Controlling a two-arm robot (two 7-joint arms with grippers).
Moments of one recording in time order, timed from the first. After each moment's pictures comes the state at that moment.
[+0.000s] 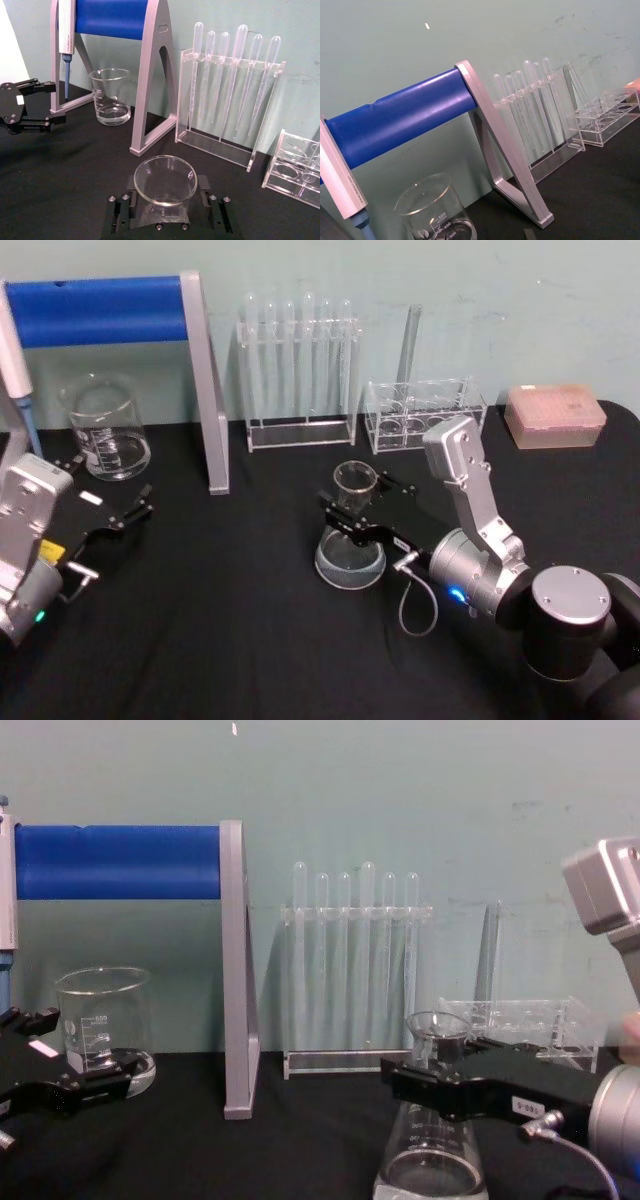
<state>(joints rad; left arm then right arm) -0.20 0.60 0.45 -1.41 -0.25 -0.12 0.03 0.22 0.25 -0.38 -1.45 0.23 0.10 0.32</state>
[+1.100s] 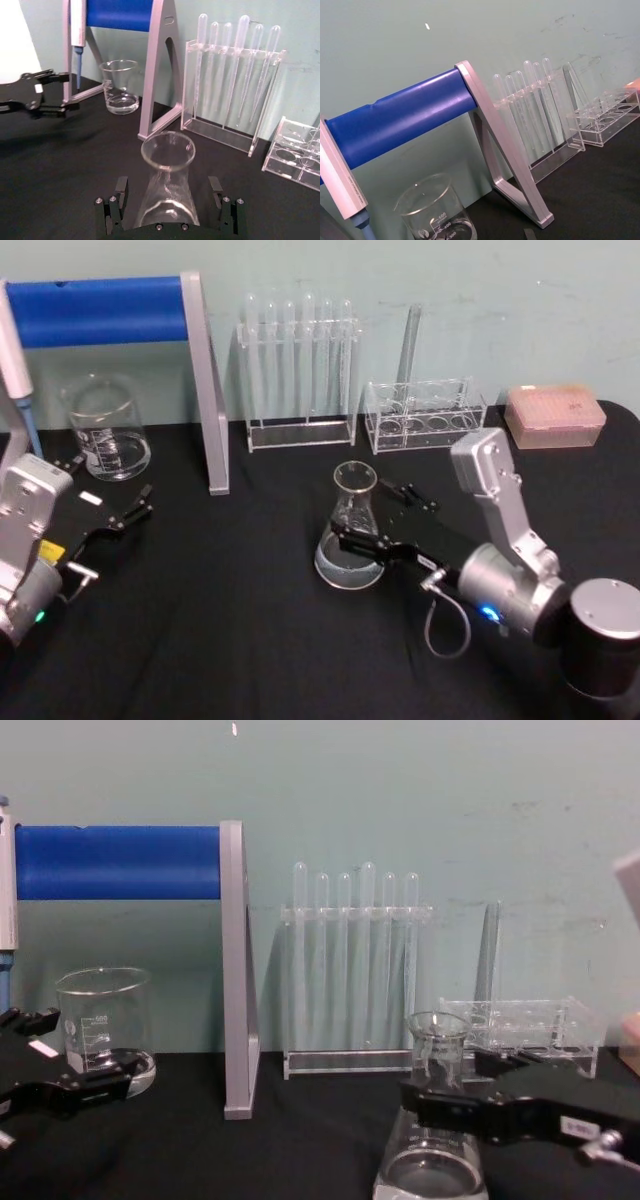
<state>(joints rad) -0.20 0.60 0.45 -1.41 -0.25 -0.12 0.03 0.15 0.33 -0.35 -1.55 0.28 0.15 0.37</state>
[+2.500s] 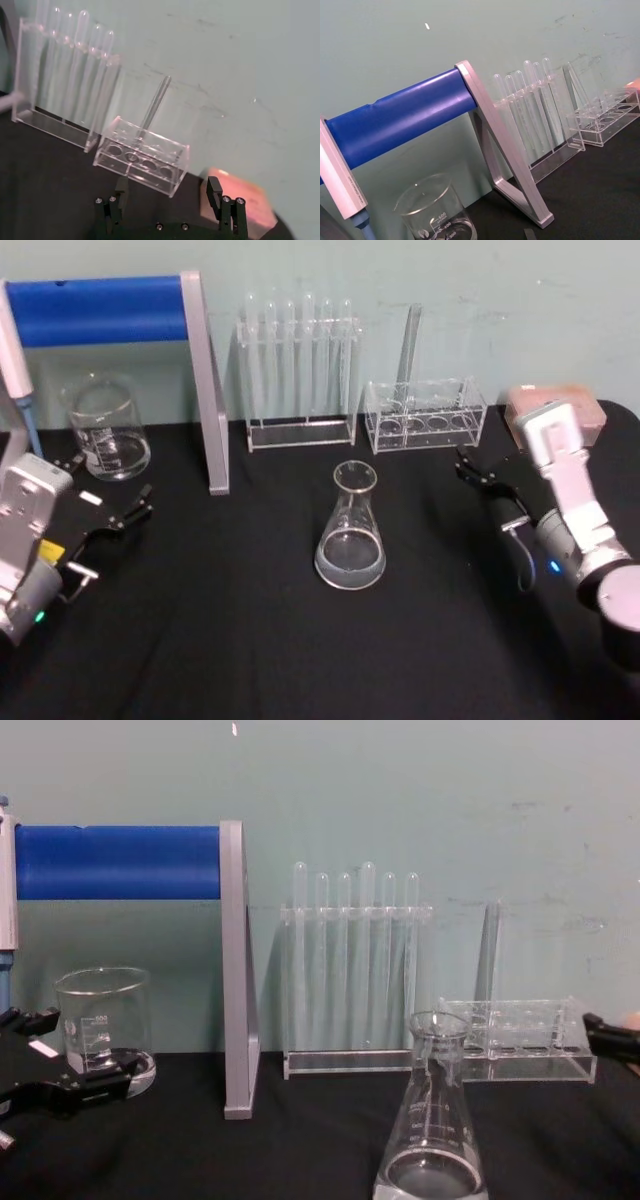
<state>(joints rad) -0.20 0.60 0.45 -1.41 -0.25 -0.12 0.03 0.17 0.35 -0.26 -1.49 -0.03 0.07 -0.03</state>
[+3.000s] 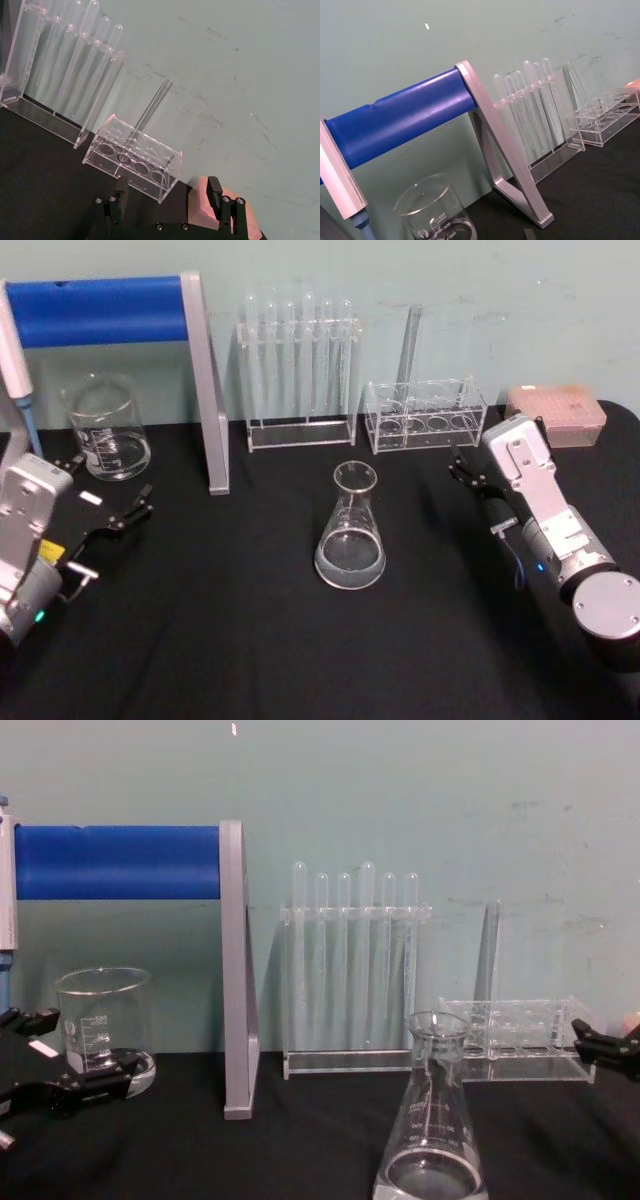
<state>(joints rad) -0.20 0.60 0.45 -1.41 -0.25 -0.12 0.03 0.20 0.33 -0.31 -1.42 -0.17 0.02 -0.11</state>
